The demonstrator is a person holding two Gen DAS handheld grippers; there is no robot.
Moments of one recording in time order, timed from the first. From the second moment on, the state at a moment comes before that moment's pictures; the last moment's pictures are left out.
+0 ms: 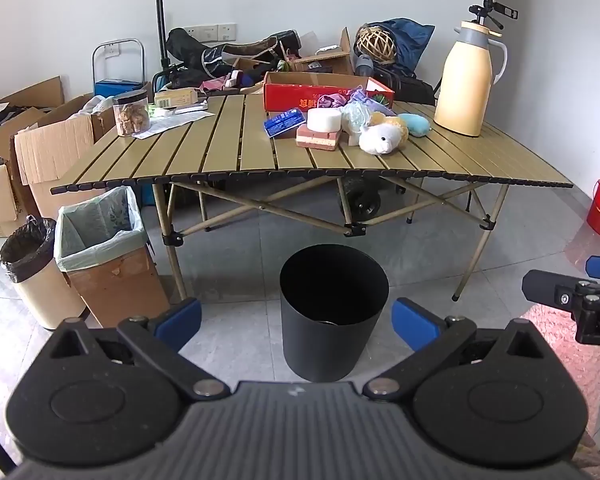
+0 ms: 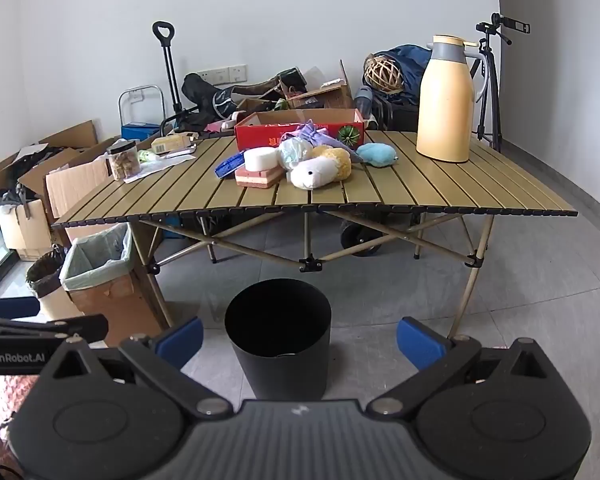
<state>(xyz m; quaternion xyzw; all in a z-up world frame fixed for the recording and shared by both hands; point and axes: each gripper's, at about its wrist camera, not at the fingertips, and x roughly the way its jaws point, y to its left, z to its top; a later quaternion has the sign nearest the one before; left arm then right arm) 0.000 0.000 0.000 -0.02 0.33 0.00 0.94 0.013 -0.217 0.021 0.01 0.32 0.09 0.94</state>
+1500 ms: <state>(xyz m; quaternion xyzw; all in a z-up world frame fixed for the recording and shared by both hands) -0.001 0.002 0.001 -0.02 0.33 0.01 0.94 0.012 -0.213 0.021 0.01 0.32 0.09 0.94</state>
